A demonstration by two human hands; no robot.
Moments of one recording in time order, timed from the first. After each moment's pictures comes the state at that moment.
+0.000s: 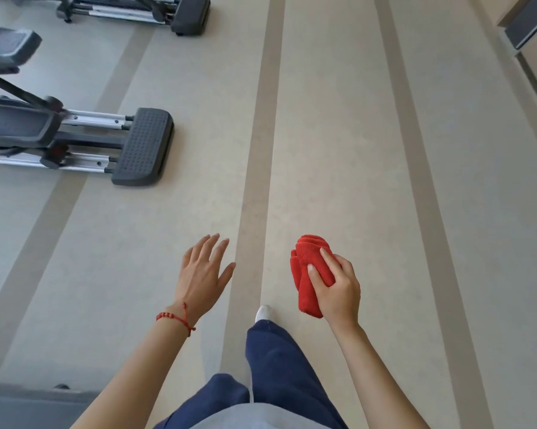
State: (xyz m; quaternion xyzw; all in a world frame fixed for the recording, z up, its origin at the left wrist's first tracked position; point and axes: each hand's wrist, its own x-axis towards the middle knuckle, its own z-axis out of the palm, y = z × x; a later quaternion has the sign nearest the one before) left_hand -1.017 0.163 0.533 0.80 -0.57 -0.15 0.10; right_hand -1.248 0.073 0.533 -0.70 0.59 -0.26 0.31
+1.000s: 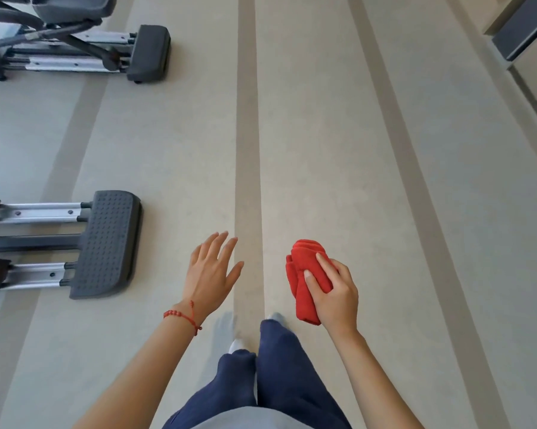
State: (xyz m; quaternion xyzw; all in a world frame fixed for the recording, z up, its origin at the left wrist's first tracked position) left_hand -0.791 -0.333 0.536 0.76 -0.63 -0.13 0.10; right_hand -1.021 -0.378 0.536 -0.66 0.62 -0.27 0.32
